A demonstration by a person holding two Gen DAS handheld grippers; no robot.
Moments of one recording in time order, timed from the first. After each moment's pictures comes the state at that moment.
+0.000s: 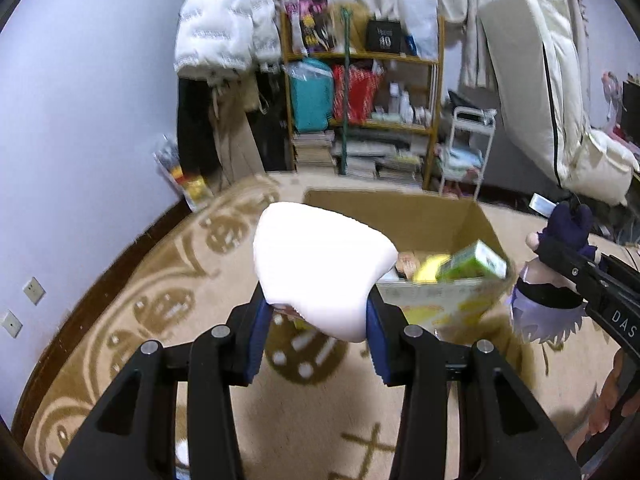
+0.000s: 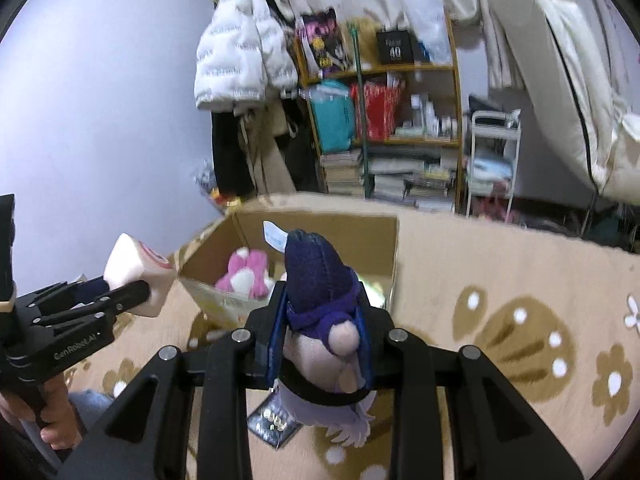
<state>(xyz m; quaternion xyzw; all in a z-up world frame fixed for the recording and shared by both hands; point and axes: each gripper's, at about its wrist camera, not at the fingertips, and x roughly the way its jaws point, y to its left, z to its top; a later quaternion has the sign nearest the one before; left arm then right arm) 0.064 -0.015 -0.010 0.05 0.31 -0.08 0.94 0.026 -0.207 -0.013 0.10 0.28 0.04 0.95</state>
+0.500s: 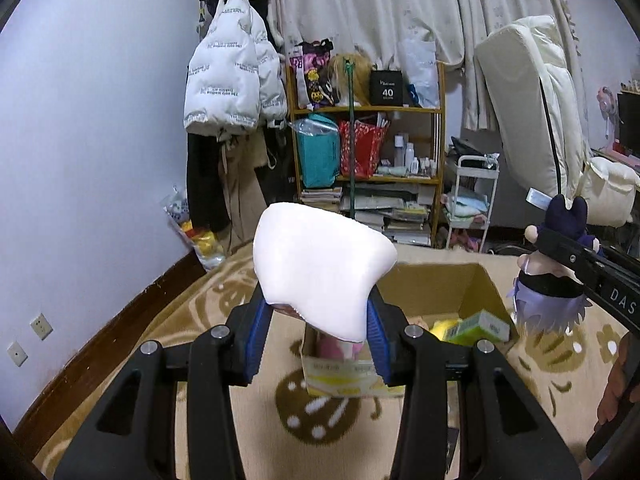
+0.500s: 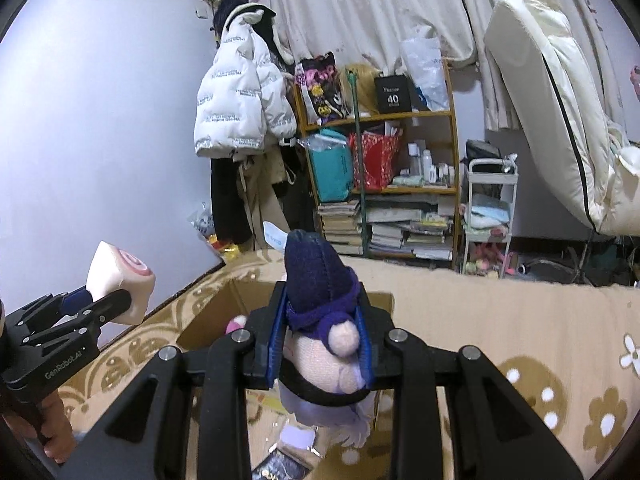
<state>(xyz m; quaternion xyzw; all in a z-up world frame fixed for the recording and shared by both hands) 0.079 -0.020 0.027 0.06 0.23 -0.07 0.97 0.050 -0.213 0.026 0.10 0.21 0.03 0.97</state>
